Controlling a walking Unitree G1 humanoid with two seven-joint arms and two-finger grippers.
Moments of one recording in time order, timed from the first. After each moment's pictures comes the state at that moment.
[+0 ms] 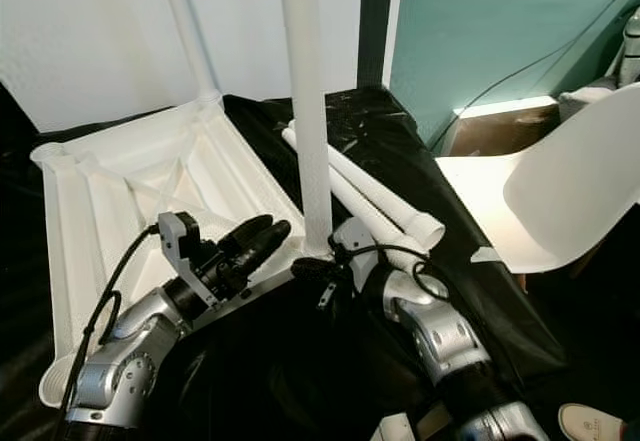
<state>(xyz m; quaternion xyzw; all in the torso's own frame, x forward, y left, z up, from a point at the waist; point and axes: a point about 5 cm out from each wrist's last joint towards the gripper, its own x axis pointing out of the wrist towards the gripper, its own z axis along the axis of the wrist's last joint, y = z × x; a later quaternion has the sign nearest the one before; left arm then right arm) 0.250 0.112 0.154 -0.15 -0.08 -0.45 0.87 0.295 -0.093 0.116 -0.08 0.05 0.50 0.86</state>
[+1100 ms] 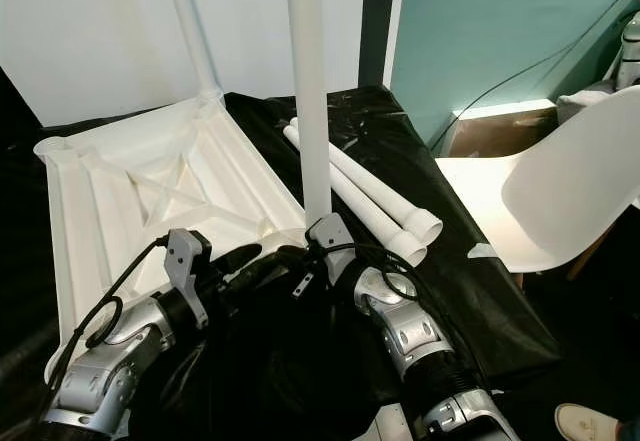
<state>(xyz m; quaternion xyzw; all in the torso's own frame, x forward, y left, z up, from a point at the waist) 0.250 0.134 0.122 -0.01 0.05 -0.45 0.89 0.296 -0.069 0.112 -0.07 -0.01 0.43 0.90</state>
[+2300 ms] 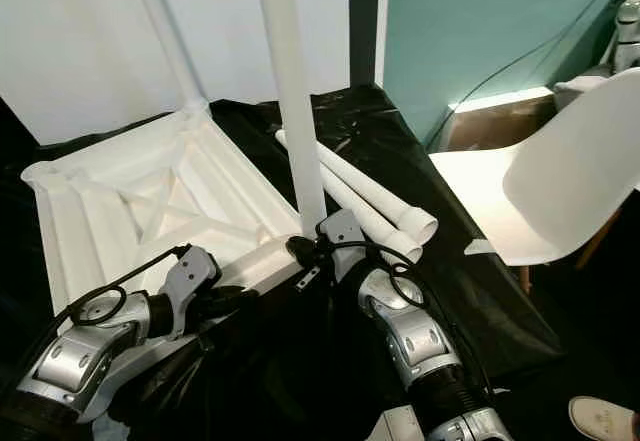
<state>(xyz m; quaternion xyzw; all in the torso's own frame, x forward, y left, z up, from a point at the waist) 0.261 0.138 0.099 0.10 0.20 -0.50 0.83 0.290 -0.074 0.117 -0.05 0.00 0.39 0.92</state>
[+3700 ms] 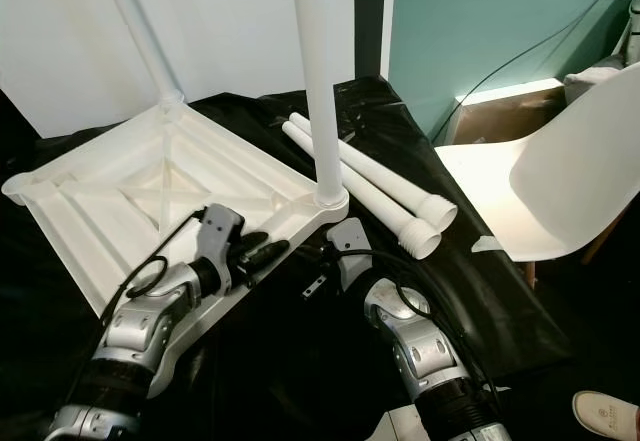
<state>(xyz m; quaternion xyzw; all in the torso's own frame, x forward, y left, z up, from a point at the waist) 0.300 0.115 0.138 0.00 0.05 -0.38 0.93 0.281 -0.081 0.111 -0.04 0.03 0.38 0.92</state>
